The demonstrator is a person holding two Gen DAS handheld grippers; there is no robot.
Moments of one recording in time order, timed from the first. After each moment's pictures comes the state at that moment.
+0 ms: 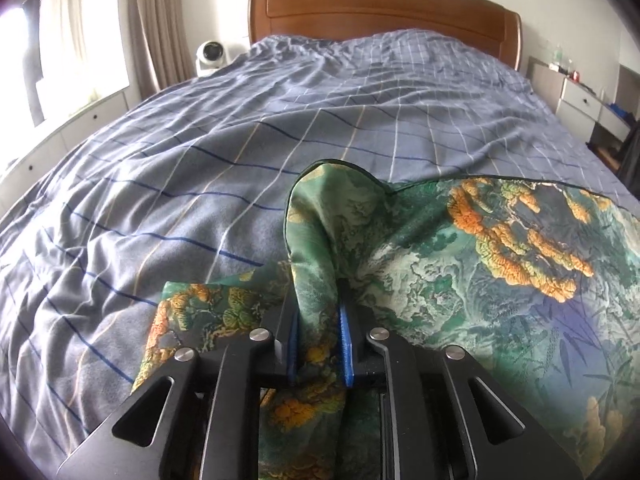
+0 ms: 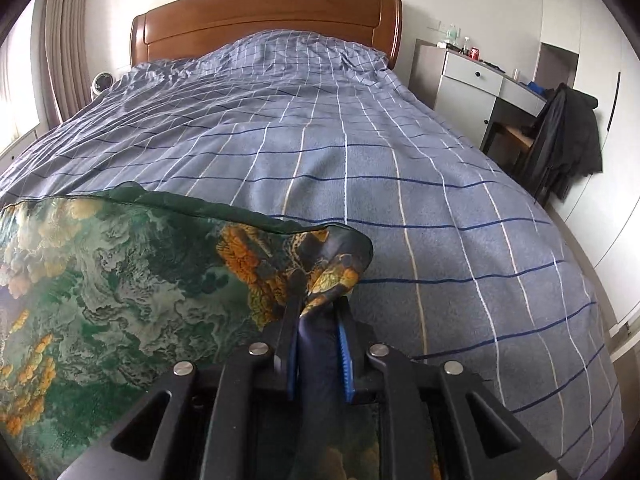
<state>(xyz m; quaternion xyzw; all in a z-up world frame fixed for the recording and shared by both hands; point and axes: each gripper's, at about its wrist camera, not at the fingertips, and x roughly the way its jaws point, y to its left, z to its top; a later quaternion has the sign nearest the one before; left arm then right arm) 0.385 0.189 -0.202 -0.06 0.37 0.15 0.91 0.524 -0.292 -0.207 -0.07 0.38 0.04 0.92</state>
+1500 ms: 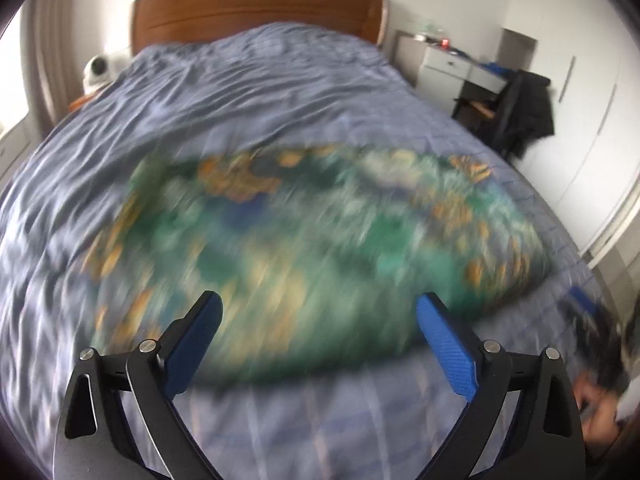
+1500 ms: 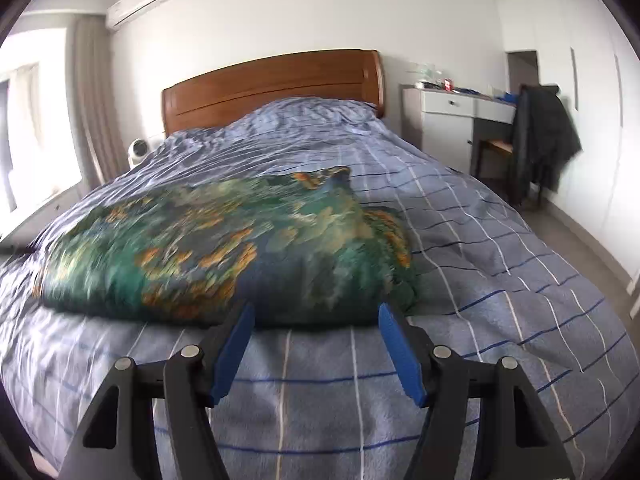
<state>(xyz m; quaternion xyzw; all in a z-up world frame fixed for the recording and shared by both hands) 0.278 0.047 -0.099 -0.03 0.39 -0.07 0.92 0.234 -0.327 -0.165 0.00 0.27 0.08 0.96</state>
